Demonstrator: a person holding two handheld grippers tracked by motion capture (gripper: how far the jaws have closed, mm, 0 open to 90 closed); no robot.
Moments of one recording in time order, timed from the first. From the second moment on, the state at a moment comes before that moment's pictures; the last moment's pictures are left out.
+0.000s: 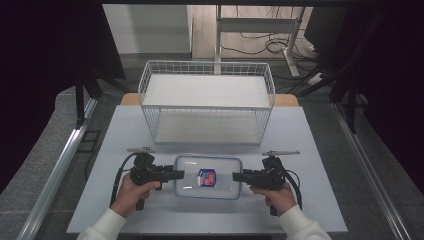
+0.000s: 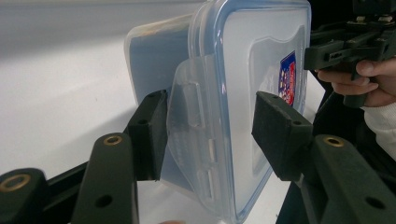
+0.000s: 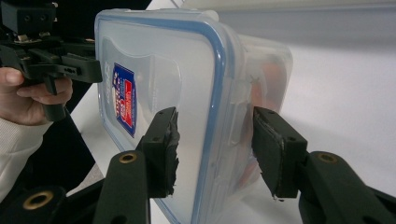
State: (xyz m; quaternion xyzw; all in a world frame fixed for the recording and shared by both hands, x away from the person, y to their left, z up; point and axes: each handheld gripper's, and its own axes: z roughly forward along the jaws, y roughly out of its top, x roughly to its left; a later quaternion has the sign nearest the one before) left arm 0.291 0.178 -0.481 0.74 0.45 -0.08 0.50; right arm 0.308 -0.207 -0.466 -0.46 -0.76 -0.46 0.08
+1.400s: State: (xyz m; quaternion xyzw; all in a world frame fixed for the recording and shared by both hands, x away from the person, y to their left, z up) left arm 0.408 0.196 -0.503 0.71 0.48 -0.07 0.51; right arm 0.435 -0.185 -0.476 -0.45 -0.75 -0.48 0.05
